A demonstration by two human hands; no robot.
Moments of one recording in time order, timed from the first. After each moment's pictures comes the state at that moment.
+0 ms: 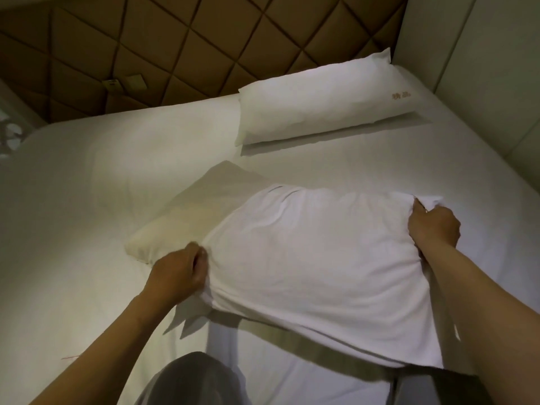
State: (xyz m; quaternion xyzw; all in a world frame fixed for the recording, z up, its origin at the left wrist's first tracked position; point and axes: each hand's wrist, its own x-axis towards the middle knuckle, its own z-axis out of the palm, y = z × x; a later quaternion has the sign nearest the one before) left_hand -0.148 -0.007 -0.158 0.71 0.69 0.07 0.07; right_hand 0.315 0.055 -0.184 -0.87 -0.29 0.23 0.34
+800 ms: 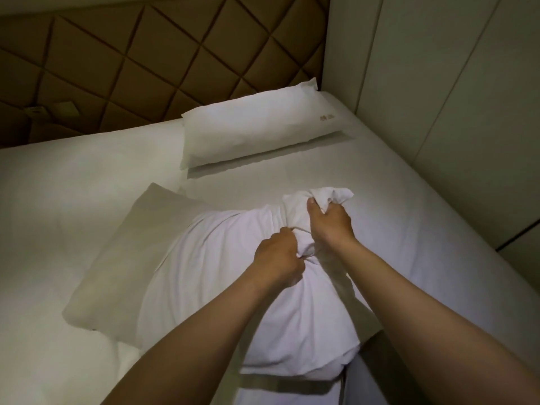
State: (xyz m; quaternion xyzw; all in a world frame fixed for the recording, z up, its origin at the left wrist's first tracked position) left_hand 0.124 0.014 -0.134 0.77 0.59 0.01 0.25; right_hand 0.250 0.029 -0.125 -0.79 -0.37 0.33 0.36
